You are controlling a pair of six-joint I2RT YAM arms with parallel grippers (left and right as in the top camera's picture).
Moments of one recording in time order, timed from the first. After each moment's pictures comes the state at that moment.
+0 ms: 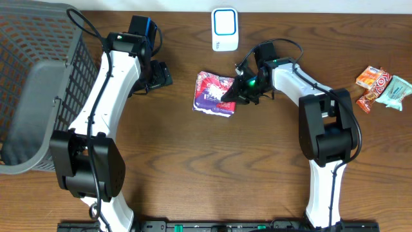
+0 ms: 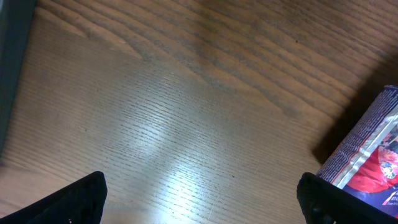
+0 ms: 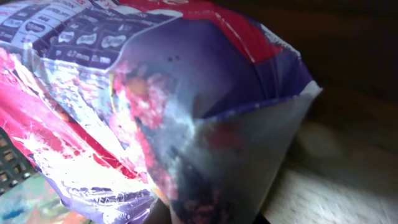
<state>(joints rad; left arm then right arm) -0.17 1.90 1.70 -1.21 -0.09 -0.51 0.25 2.25 1.57 -0.71 -0.76 0.36</state>
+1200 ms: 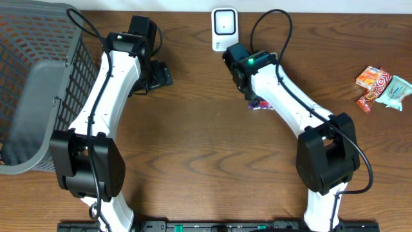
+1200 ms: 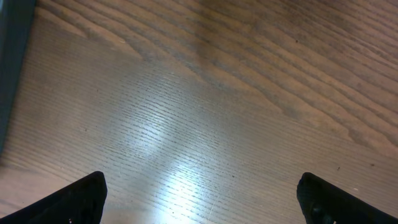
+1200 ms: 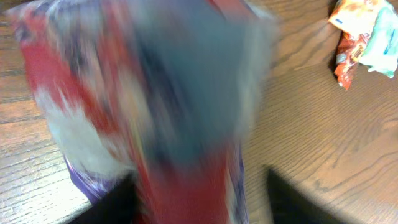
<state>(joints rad) -0.17 1.90 1.70 -1.21 -0.09 -0.51 0.49 2.04 1.67 -1.17 0.62 0.63</state>
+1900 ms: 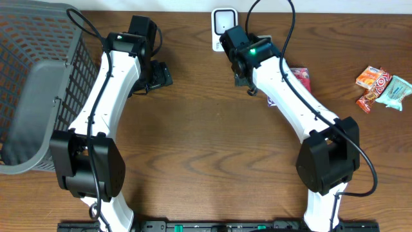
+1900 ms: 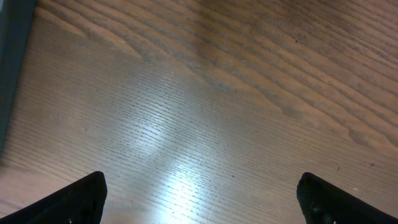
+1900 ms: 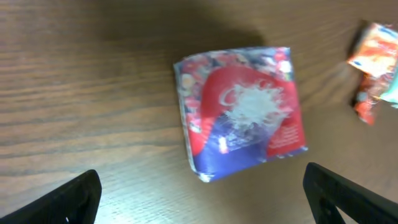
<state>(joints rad) -0.17 1.90 1.70 -1.21 -0.09 -0.51 0.49 2.04 1.80 -1.11 0.55 0.55</state>
